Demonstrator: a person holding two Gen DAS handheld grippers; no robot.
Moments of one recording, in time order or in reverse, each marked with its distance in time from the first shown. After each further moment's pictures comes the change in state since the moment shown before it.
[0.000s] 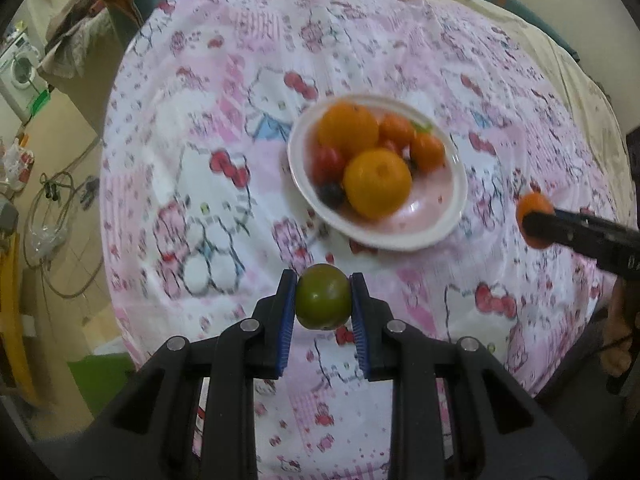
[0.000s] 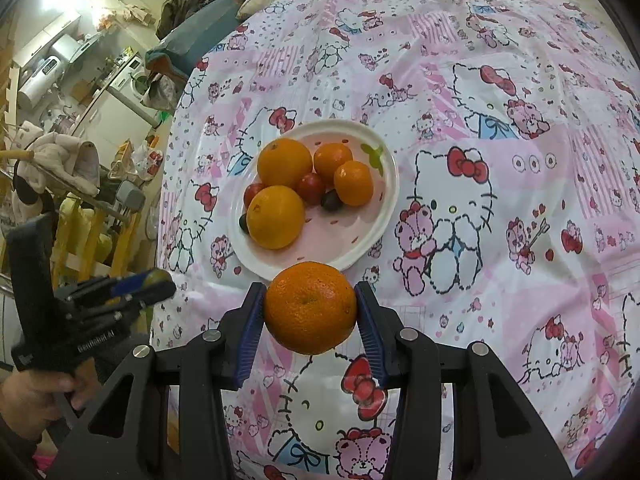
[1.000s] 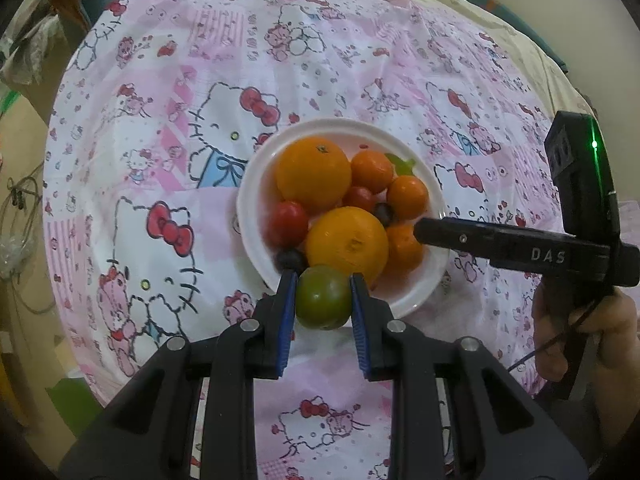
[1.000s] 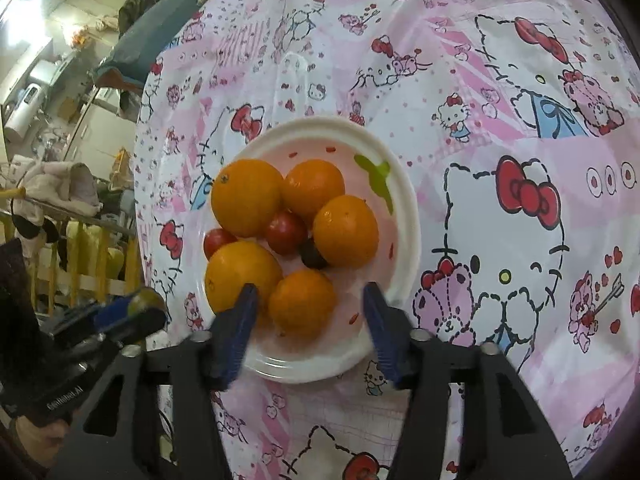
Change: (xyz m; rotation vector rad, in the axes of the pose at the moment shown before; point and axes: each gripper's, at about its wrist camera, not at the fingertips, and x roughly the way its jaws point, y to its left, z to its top) left arm 0.042 -0.011 0.053 -0.003 0.034 -0.131; right arm 0.085 -0.038 0.061 0.133 0.105 0.069
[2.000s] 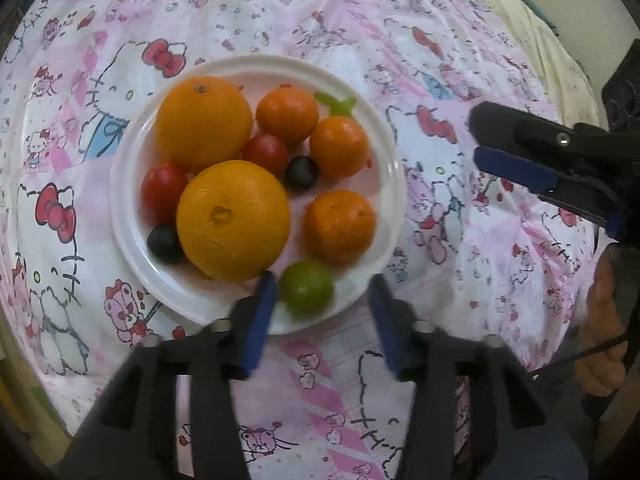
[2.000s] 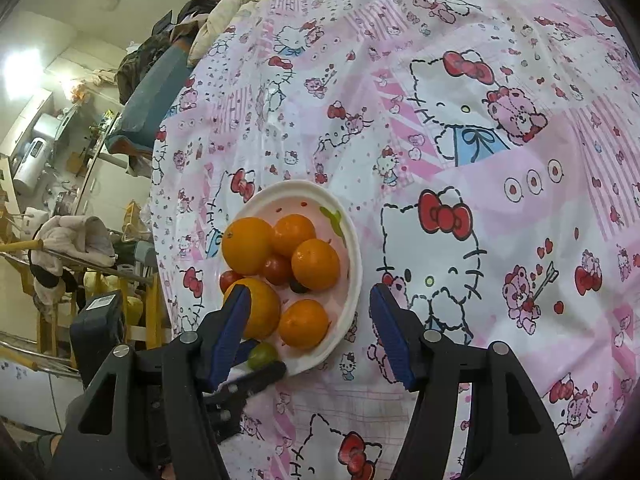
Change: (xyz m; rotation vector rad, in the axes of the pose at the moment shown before) left arm 0.054 -0.056 -0.005 0.040 0.131 -0.057; right arm -0.063 -0.025 0.002 0.105 -0.134 0.050
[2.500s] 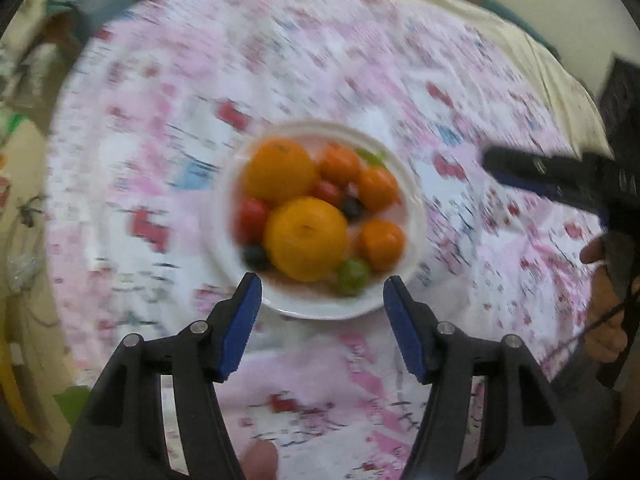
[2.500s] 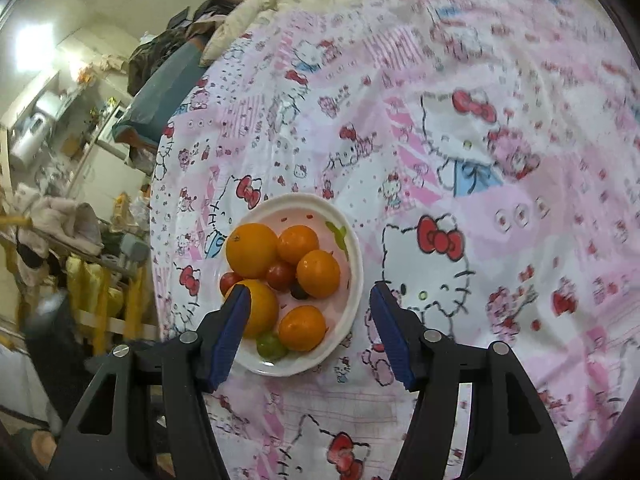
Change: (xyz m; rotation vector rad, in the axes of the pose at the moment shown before) left arm -0.068 0.020 -0.021 -0.006 -0.209 0.146; right arm -0.022 0.025 -0.006 -0.121 -0.061 -0.080
